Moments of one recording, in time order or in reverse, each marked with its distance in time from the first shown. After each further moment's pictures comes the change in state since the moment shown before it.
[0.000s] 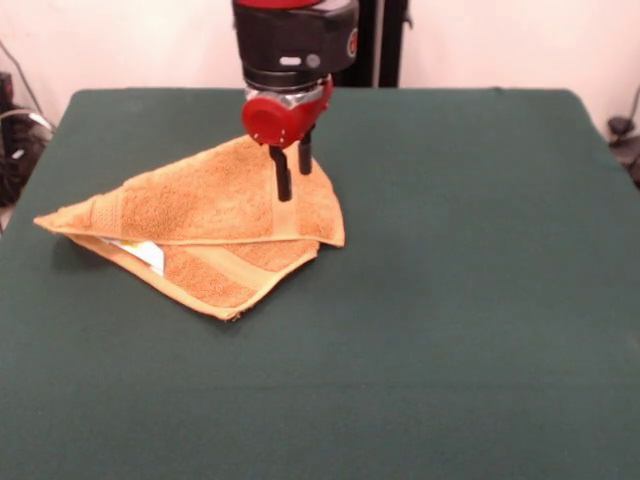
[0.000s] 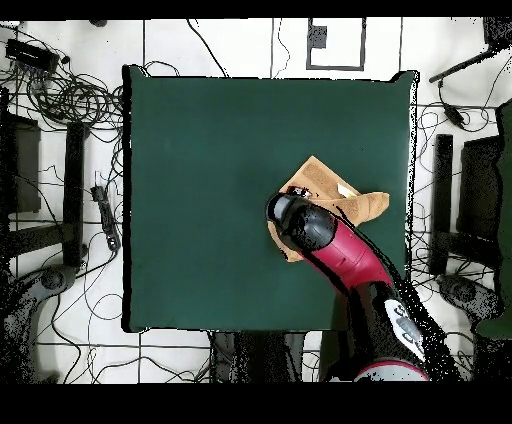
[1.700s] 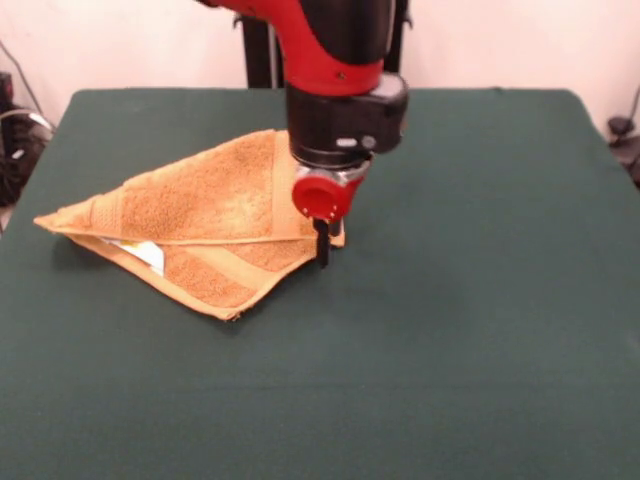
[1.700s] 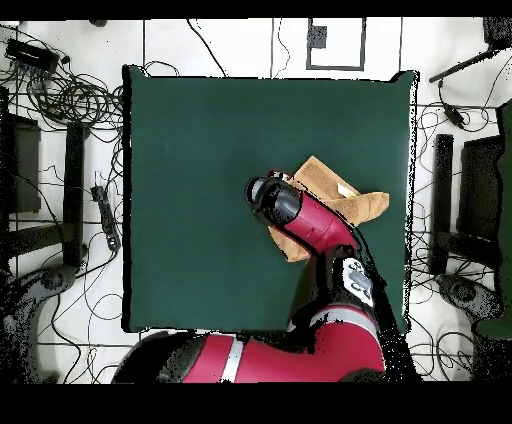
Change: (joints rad) arm 0.132 0.191 -0.058 -0.194 0.010 0.000 0.000
